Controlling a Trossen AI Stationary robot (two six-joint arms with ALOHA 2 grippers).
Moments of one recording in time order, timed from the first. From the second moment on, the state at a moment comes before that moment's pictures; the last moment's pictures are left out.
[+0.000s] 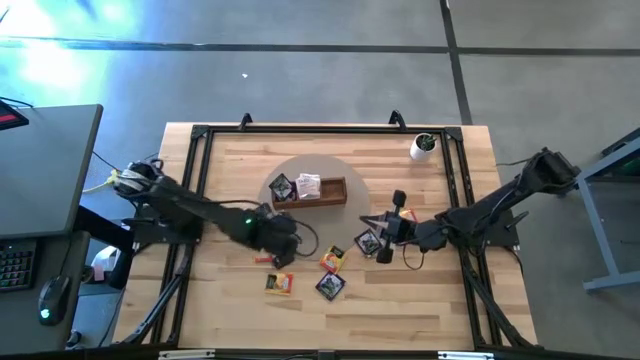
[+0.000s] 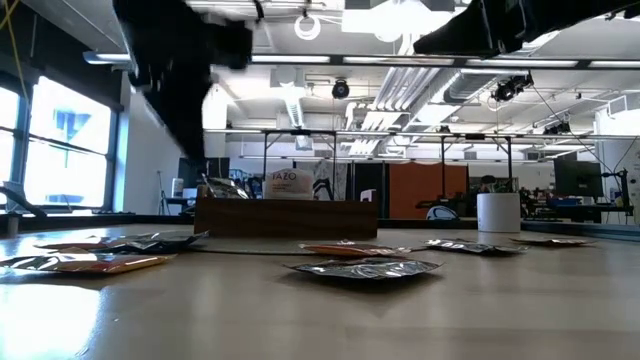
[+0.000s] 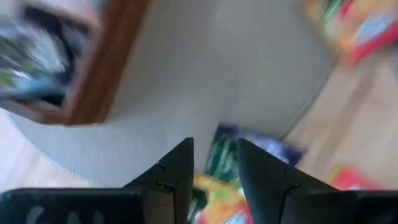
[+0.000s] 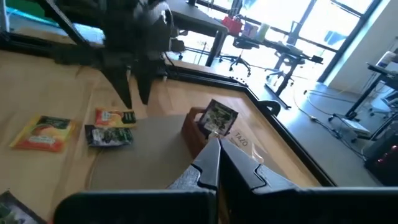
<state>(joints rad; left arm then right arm) -0.32 1.60 1.13 -0.83 -0.36 -0.73 0.44 1.22 0.55 0.43 0.77 -0.12</state>
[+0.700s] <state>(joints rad) -0.14 1.79 1.13 -0.79 -0.03 -0.35 0.44 1.22 0.55 0.42 0.73 -0.11</state>
